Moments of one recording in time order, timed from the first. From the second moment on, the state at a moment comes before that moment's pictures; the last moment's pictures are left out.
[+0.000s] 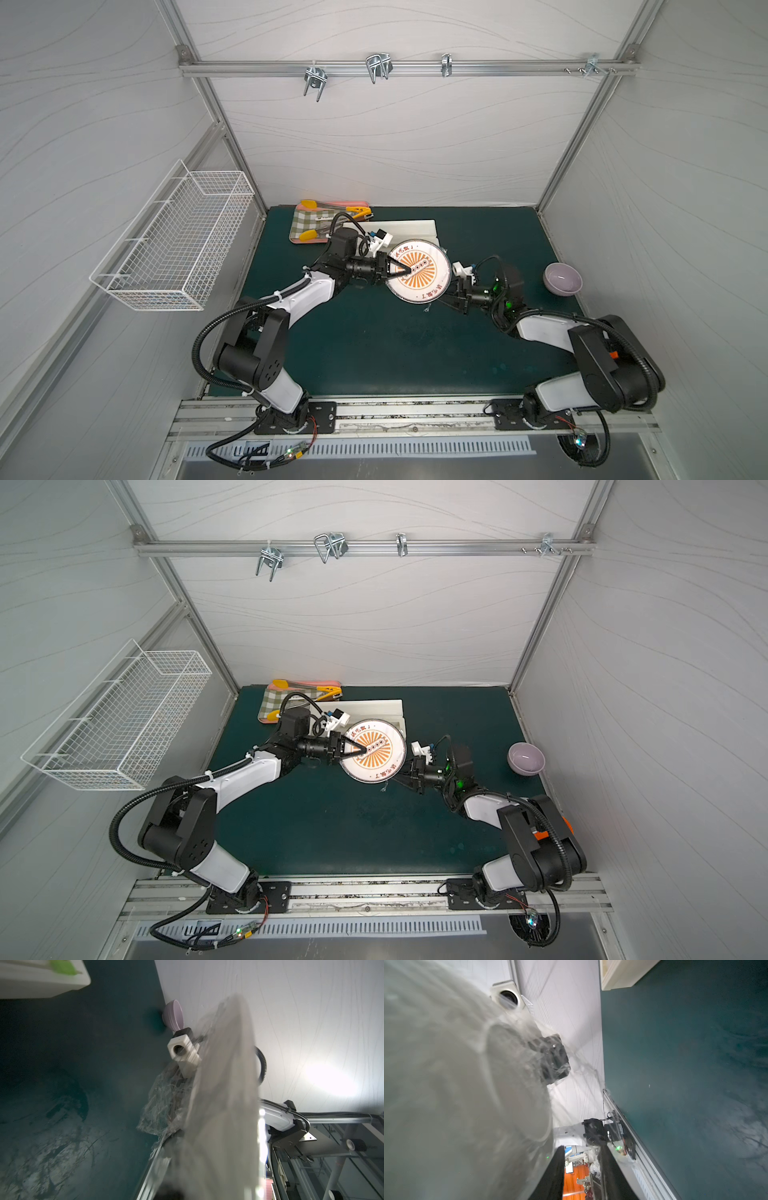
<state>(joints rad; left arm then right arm) -0.36 1.61 0.95 0.16 1.12 -0.90 0.39 1.41 0.46 0.71 -1.09 1.41</state>
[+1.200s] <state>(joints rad) -0.43 1.87 0.87 -0.05 0.87 -0.69 0.49 1.56 0.91 -0.43 -0.45 0.64</state>
